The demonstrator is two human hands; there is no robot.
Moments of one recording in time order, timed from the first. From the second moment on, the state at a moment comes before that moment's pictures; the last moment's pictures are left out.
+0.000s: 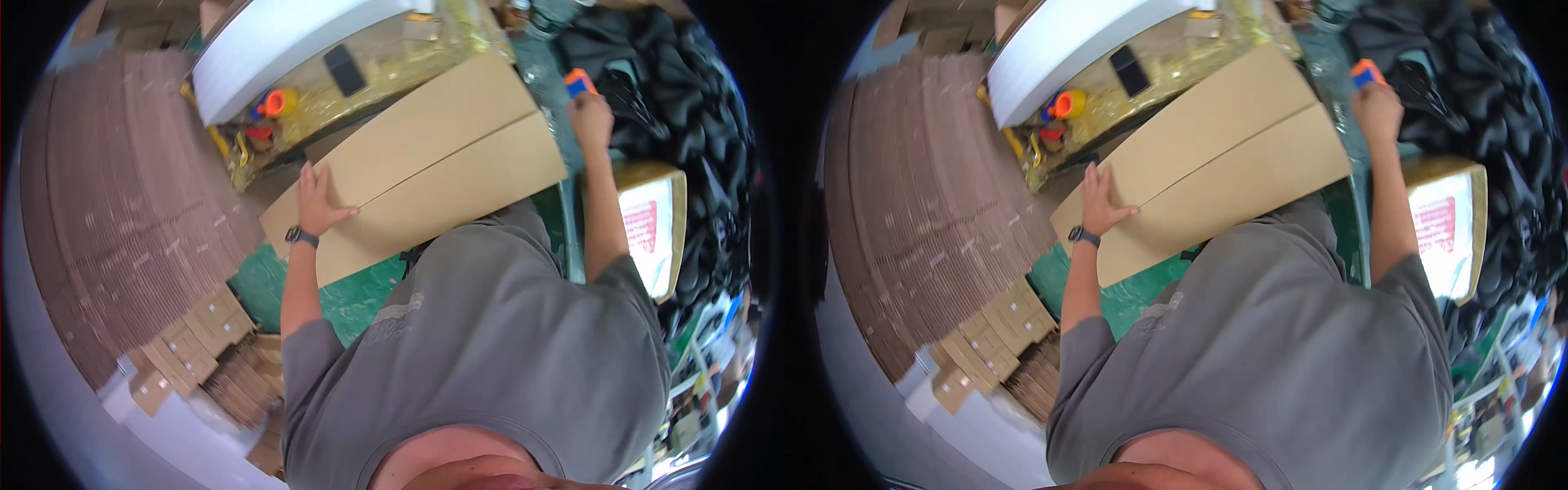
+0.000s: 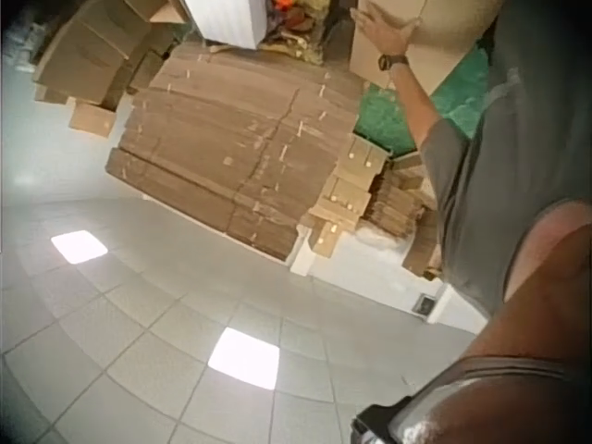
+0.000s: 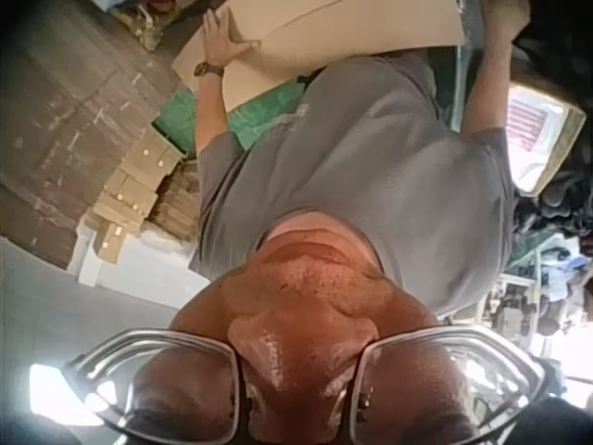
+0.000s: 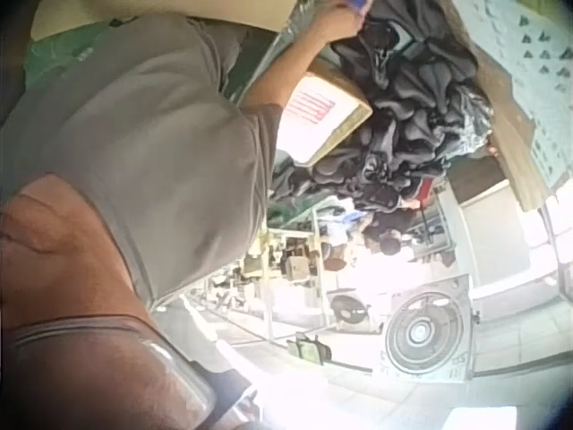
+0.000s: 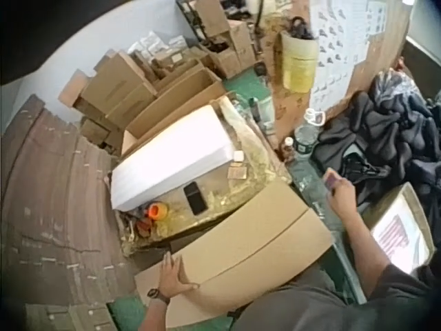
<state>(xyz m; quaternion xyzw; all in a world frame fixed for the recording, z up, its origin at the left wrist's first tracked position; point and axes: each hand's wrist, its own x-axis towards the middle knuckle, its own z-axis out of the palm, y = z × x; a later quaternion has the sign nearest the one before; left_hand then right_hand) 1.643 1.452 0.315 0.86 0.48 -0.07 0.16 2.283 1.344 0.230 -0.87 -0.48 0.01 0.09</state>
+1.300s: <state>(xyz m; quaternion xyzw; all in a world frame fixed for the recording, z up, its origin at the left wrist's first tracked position) 1.627 1.451 0.290 0.83 0.53 0.03 0.18 1.827 1.178 0.397 -0.79 -0.50 0.33 0.07</state>
